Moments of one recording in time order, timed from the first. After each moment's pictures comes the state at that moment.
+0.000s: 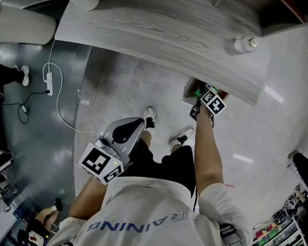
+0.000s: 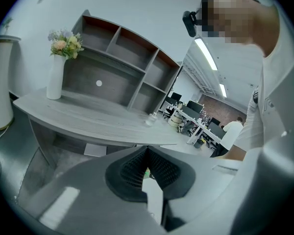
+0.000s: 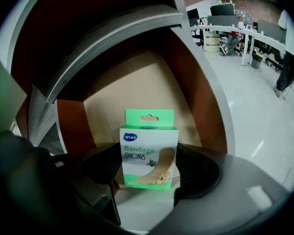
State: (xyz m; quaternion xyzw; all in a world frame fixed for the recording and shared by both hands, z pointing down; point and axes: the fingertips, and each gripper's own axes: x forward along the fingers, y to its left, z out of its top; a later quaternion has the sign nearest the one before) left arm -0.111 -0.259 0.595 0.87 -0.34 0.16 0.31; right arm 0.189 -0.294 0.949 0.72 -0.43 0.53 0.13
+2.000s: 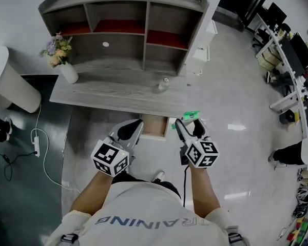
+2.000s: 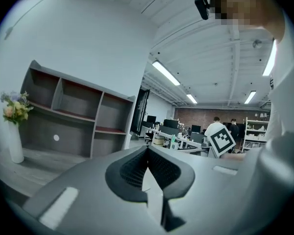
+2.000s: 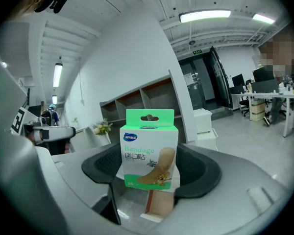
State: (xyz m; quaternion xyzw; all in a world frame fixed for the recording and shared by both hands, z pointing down) left arm 0.042 -0.210 0.385 0.96 -0.26 0.03 0.12; right arm 0.220 -0.187 0.438 0.67 -0.71 0.19 0.01
